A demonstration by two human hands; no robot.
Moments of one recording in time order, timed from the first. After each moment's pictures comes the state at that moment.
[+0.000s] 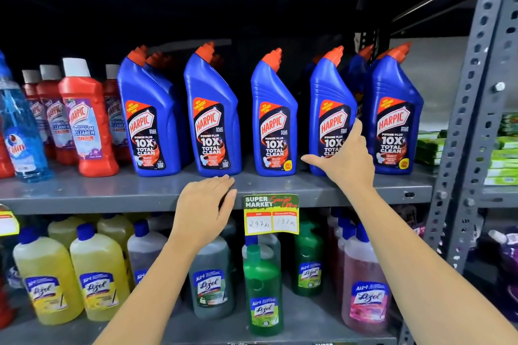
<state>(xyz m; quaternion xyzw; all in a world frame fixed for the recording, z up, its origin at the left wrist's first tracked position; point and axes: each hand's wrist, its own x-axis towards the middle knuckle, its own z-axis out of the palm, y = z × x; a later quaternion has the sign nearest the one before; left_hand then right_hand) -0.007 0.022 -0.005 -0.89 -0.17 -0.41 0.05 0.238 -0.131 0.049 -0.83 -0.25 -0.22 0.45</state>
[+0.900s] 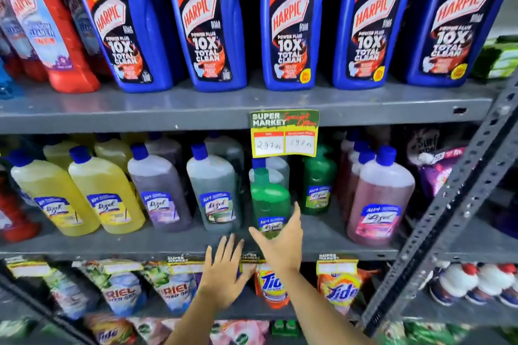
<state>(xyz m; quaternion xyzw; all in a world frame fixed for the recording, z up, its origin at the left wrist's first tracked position) -0.043 -0.001 -0.314 -0.95 -0.31 0.01 -0.06 0.091 -0.090 -0.264 -0.80 -0.23 0.08 0.55</state>
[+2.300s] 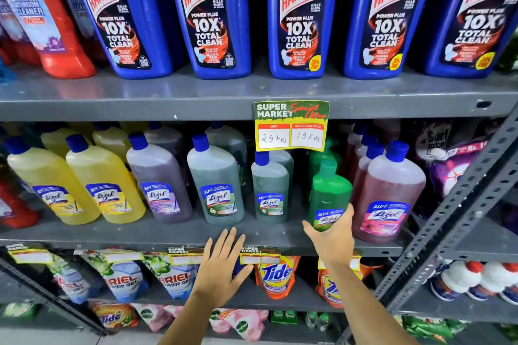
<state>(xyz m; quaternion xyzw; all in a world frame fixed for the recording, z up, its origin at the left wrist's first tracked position) -0.053 0.008 -0.337 -0.96 -0.26 -0.06 -0.05 0.178 -0.140 -0.302 -0.84 -0.14 0.03 0.53</state>
